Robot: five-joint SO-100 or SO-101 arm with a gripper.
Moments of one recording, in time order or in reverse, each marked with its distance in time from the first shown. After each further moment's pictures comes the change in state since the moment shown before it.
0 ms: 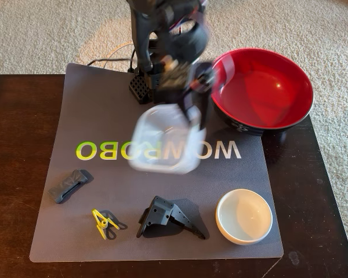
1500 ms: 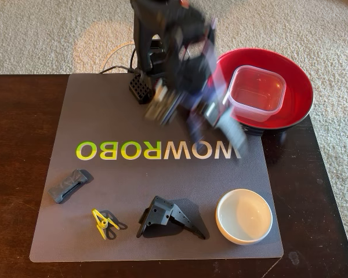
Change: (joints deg) arm 15.8 -25.0 -4.7 -8.9 -14.0
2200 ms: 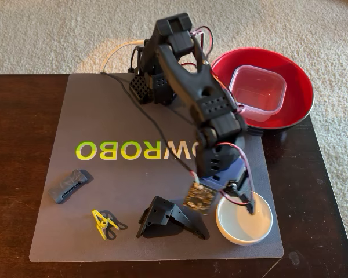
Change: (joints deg) arm -8.4 -39.1 -20.0 -5.6 4.2
